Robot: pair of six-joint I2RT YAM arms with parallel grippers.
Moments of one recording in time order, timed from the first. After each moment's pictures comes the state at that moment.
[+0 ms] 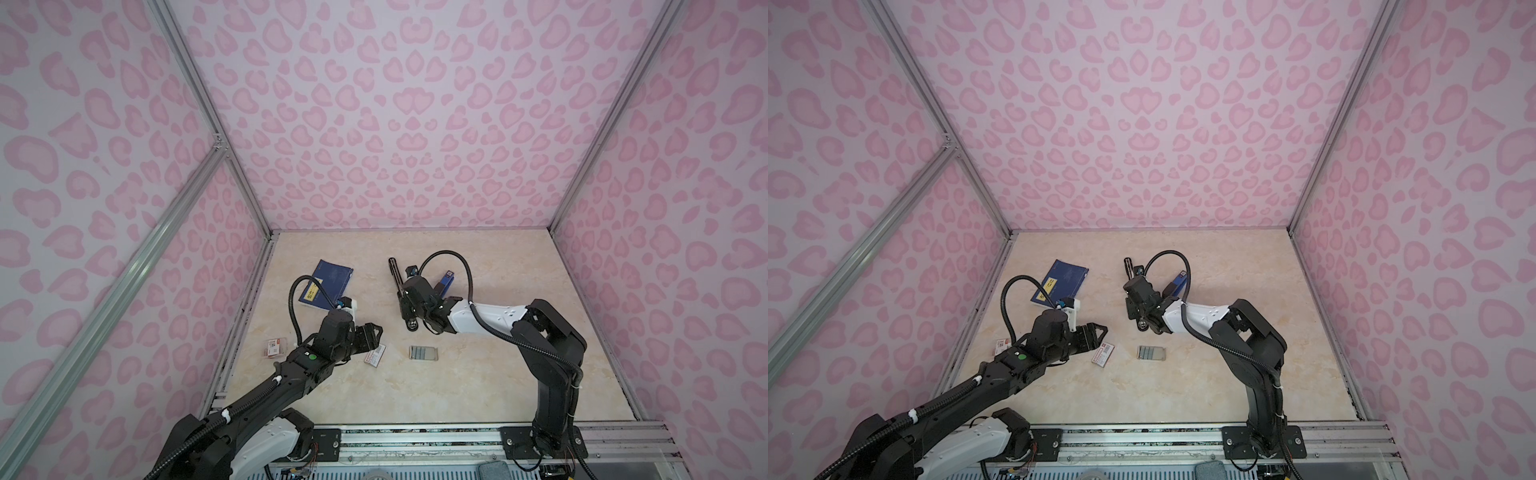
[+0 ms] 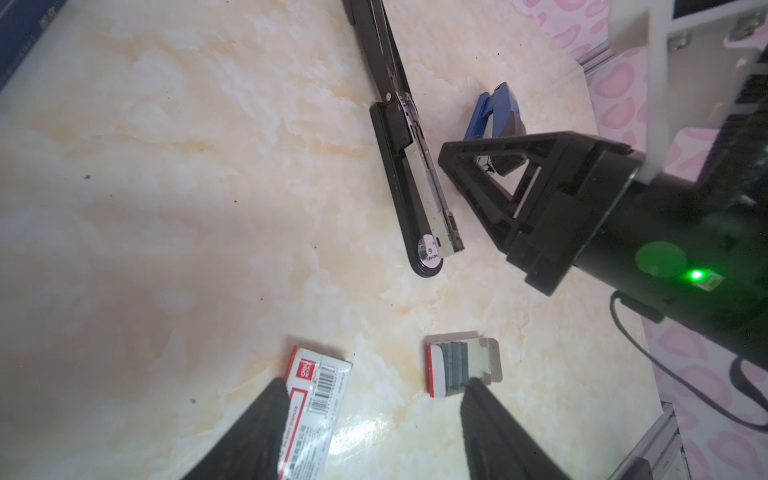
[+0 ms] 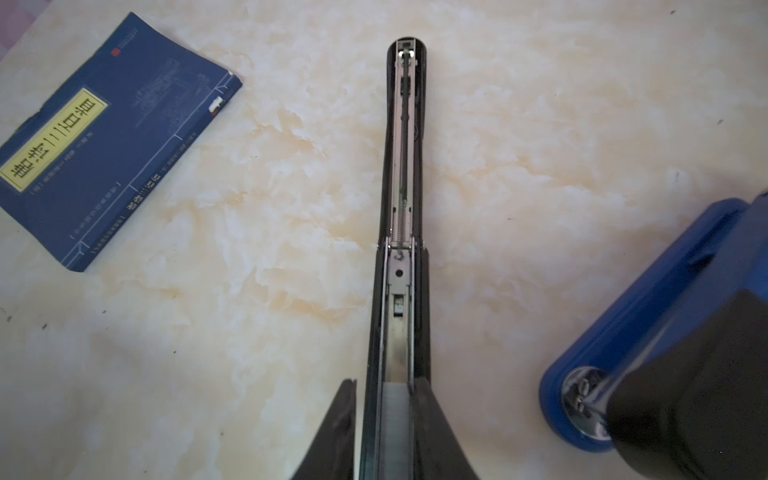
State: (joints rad) left arm -0.54 1.02 0.46 -0.12 0.11 -0.71; right arm 0.80 1.92 1.22 -0.07 0.24 0.45
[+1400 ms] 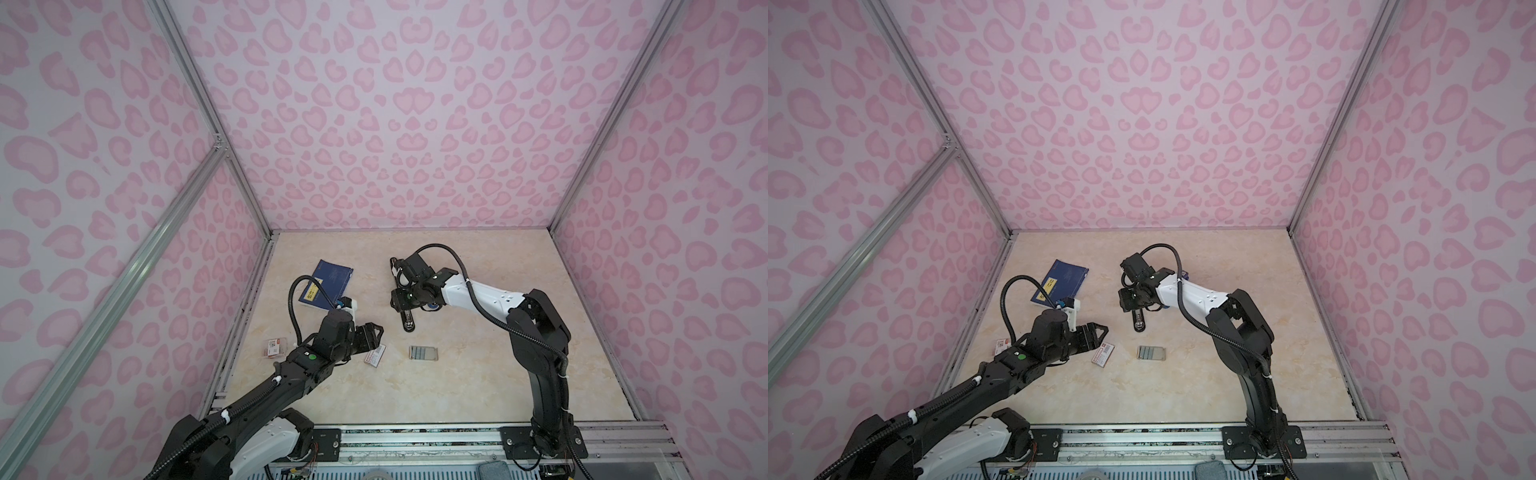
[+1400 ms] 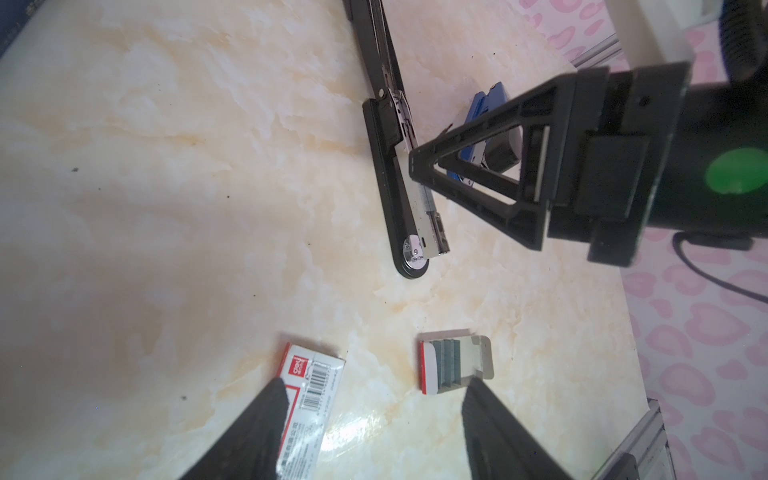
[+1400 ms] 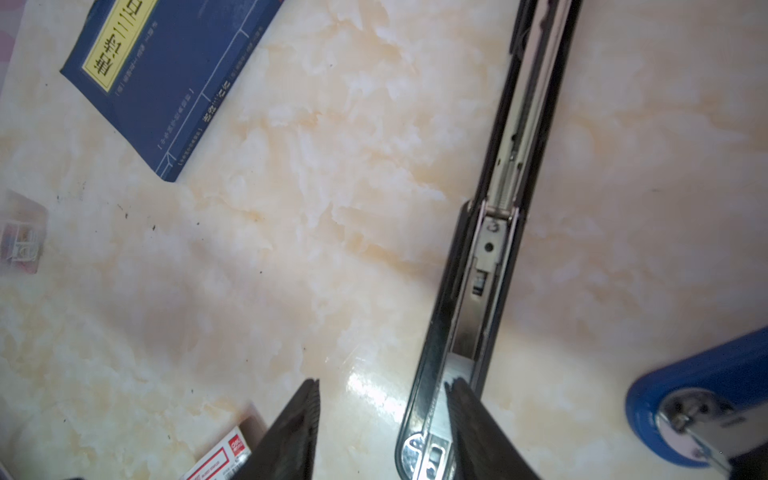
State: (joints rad) left arm -0.54 1.02 0.46 -0.12 0.13 -0.72; right arm 0.73 2.05 1.58 -0.54 -0.10 0.38
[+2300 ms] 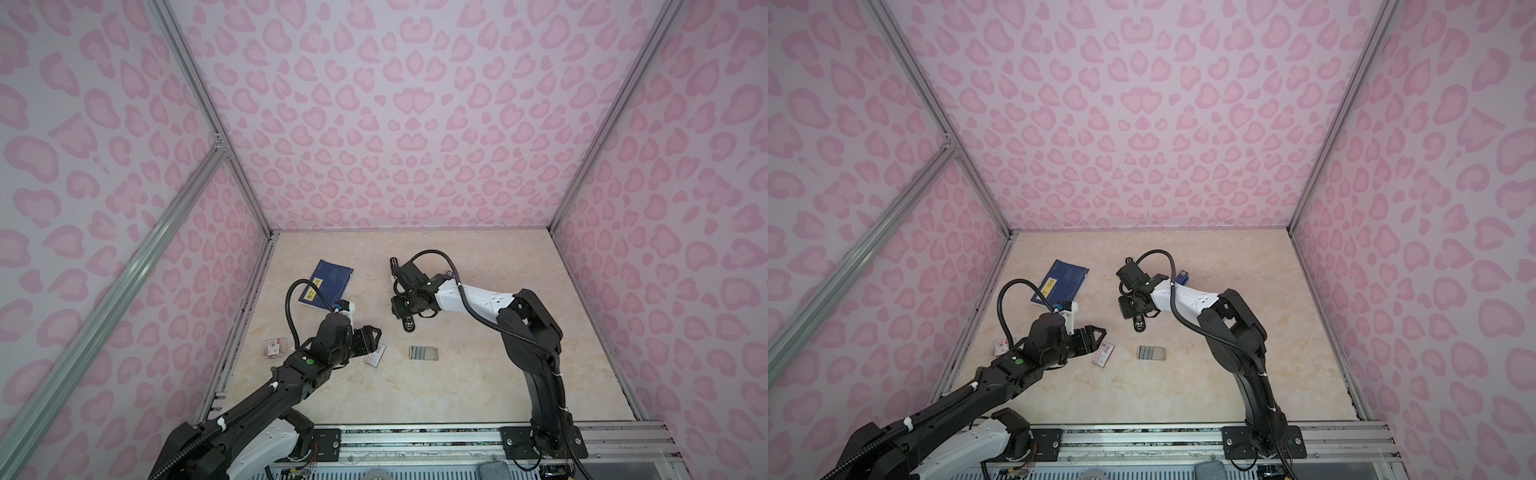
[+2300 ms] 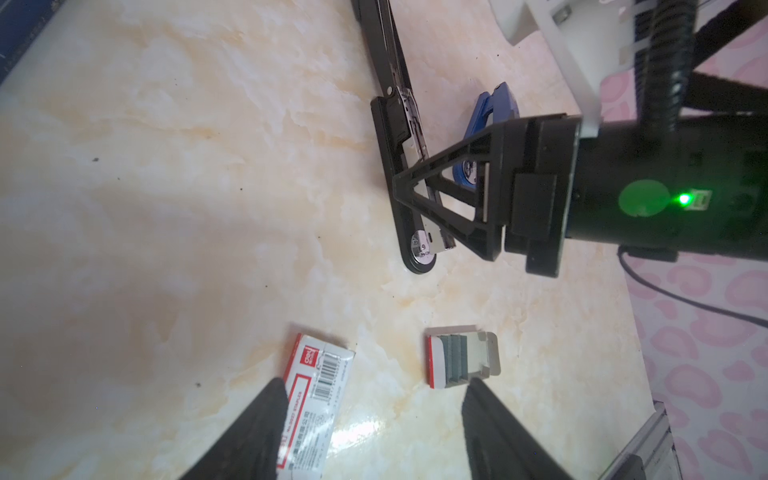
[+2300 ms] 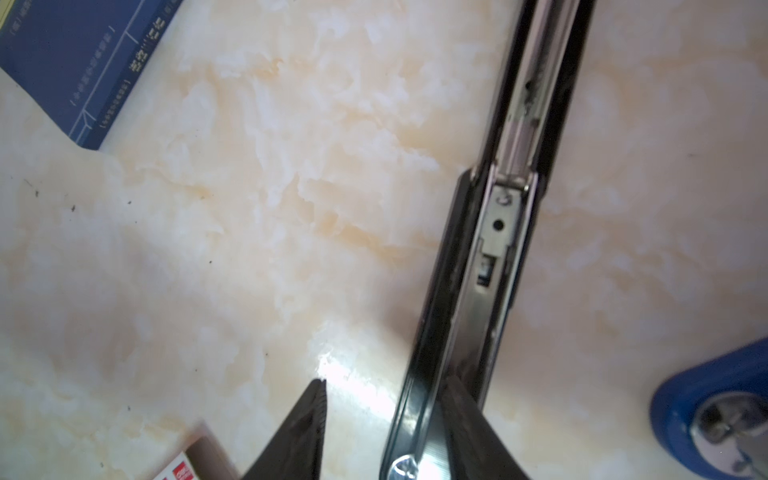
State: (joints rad) left arm -0.54 0.98 0.43 -0.12 0.12 -0.73; right arm 0.77 2.07 1.52 -0.53 -0.05 0.38
